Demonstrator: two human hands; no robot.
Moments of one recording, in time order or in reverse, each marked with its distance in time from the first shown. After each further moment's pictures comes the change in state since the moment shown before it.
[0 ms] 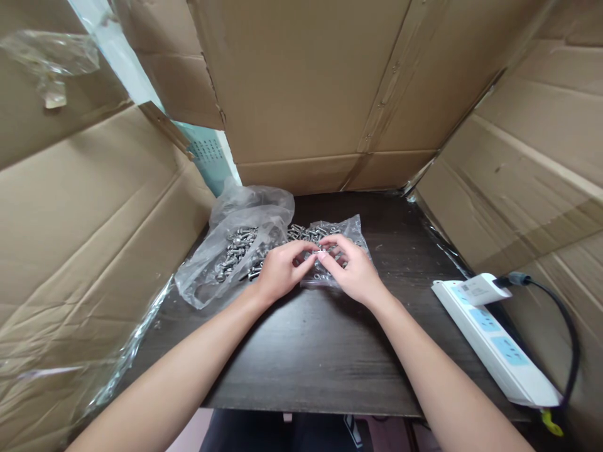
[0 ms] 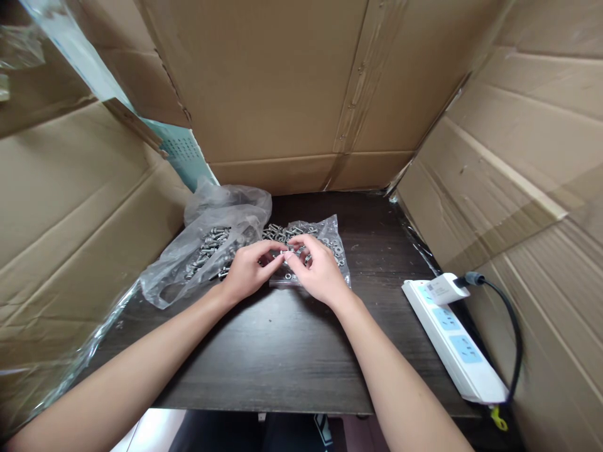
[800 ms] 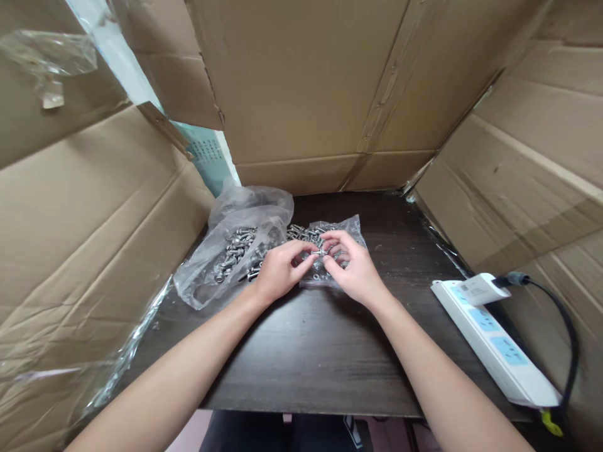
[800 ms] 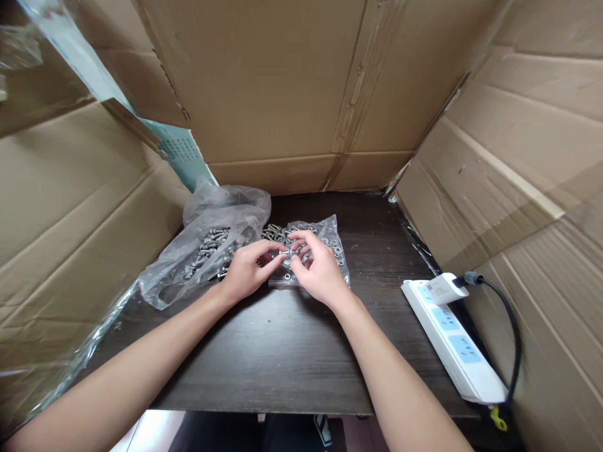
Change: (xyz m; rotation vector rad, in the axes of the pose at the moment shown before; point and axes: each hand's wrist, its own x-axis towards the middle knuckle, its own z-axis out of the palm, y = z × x) left_hand 0.000 0.000 -0.001 -0.016 -0.014 -0.001; right_hand -0.001 -0.004 -0.001 0.063 0.030 -0.003
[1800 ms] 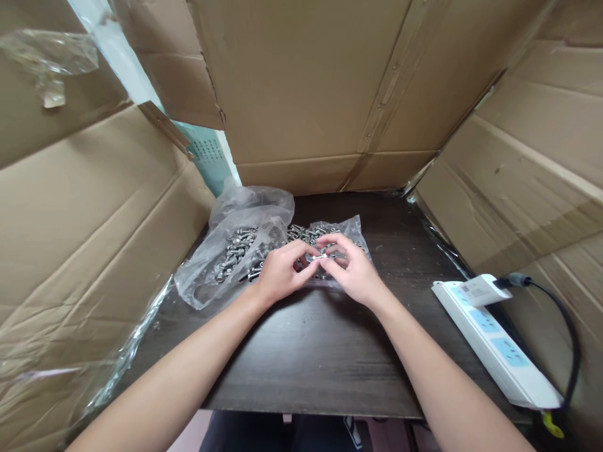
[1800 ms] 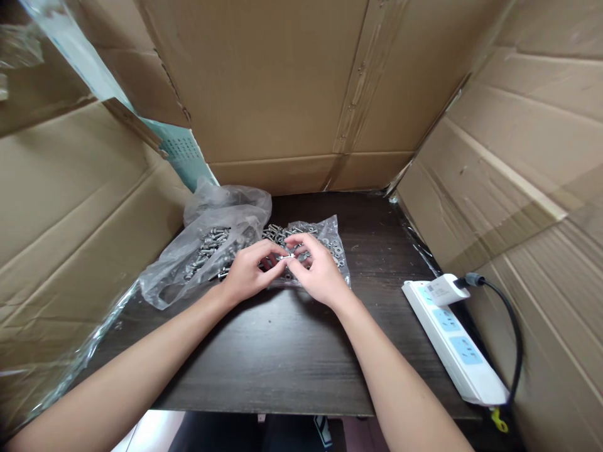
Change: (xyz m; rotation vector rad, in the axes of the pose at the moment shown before) left_hand -0.001 0.004 0.000 -0.027 -0.031 0.009; right_hand 0.001 0.003 0.001 0.084 -0.047 0.042
